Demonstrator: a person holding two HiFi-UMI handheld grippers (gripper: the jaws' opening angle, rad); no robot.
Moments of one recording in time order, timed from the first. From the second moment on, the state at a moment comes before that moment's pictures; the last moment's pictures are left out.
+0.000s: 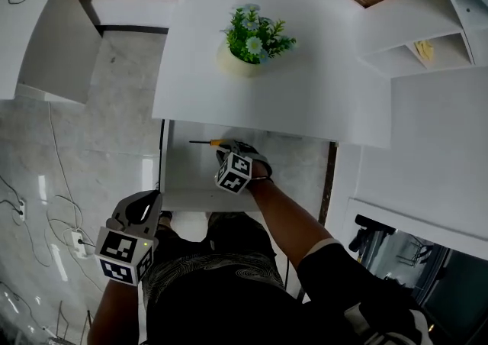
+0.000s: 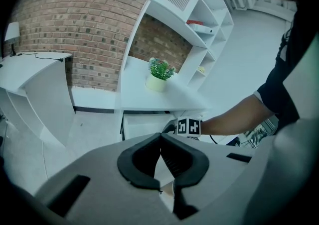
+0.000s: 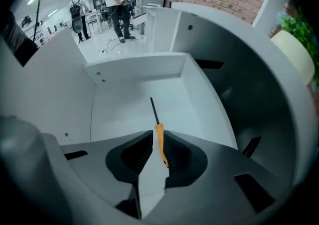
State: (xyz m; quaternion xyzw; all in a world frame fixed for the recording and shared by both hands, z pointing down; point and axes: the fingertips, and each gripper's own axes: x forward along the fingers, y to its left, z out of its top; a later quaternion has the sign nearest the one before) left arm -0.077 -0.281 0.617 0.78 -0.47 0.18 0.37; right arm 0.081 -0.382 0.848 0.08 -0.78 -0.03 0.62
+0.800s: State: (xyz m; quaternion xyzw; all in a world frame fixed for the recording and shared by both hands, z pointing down) left arm -0.079 -0.261 0.647 0.74 -0.50 0.18 0.41; right arm 0.069 -0.392 0.904 -0.01 -0.74 -0.11 0.66
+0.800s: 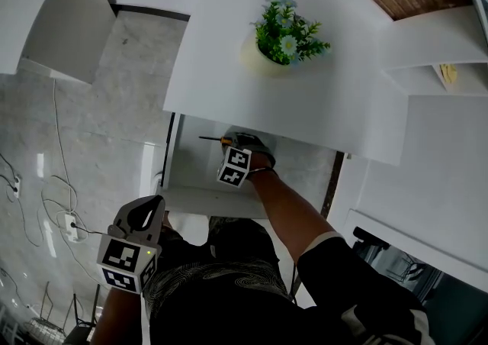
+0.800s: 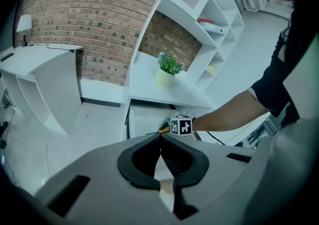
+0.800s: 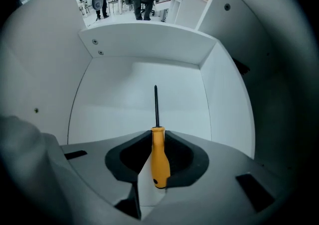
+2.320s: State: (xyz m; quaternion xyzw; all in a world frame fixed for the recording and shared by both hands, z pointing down) left arm -0.087 -0.260 0.574 0.82 -0.44 0.14 0.34; right arm 0.058 -0.371 0.779 0.16 -0.79 -0.04 0.59
